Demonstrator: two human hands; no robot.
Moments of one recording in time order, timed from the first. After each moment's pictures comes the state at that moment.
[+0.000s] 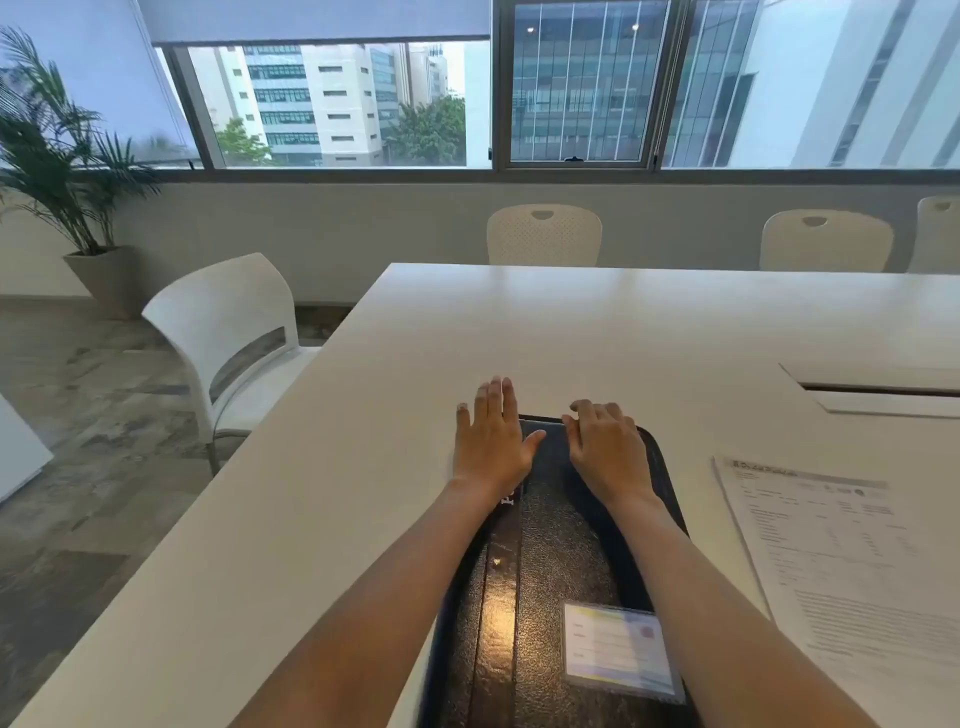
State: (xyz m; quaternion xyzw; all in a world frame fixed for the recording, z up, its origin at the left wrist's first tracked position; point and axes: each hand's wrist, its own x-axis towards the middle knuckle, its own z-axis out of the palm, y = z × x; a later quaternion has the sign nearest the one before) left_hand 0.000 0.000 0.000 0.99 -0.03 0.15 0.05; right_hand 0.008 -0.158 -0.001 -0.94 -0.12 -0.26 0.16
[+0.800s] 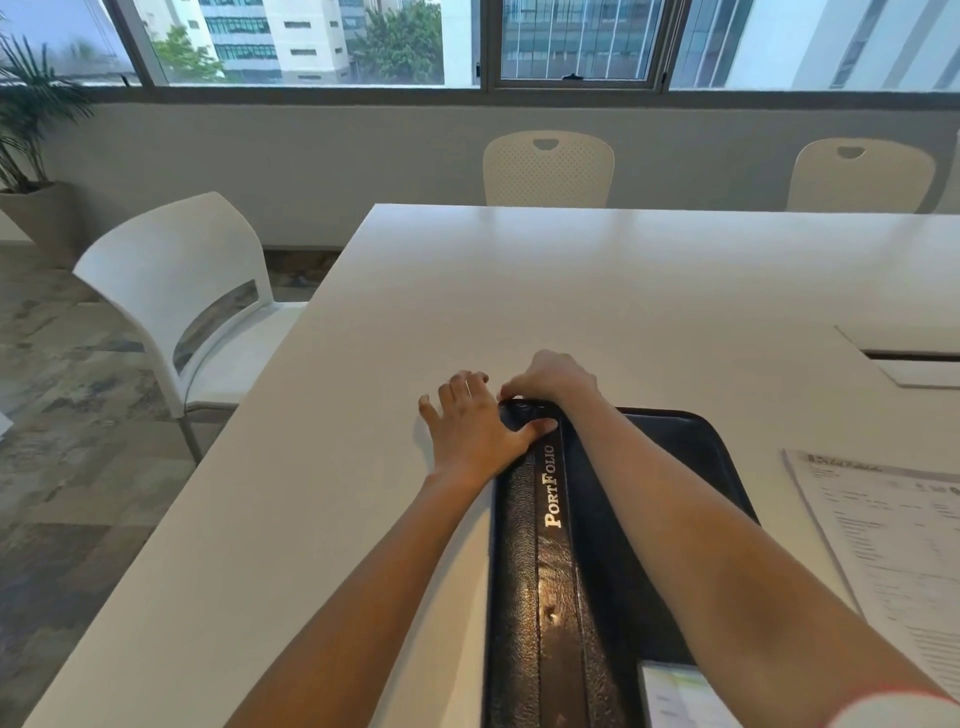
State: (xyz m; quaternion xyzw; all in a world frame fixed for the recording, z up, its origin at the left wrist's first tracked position) left_hand 0.053 0.060 -0.027 0.98 0.05 0.12 0.15; right_hand 0.139 -0.048 0.012 -0.97 0.01 0.14 0.18
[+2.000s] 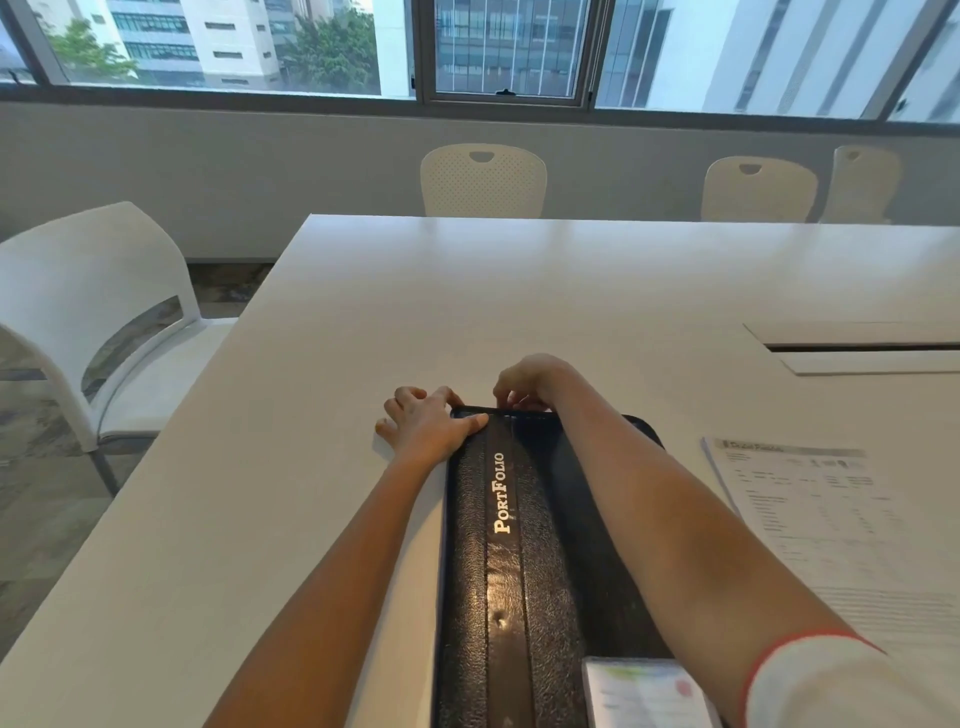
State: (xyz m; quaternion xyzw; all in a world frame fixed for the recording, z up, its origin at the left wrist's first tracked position) left_hand 0.071 0.049 -0.010 0.97 0.08 -0.03 0.23; right_hand 0.152 -0.093 0.034 -0.91 0.08 0.32 0.26
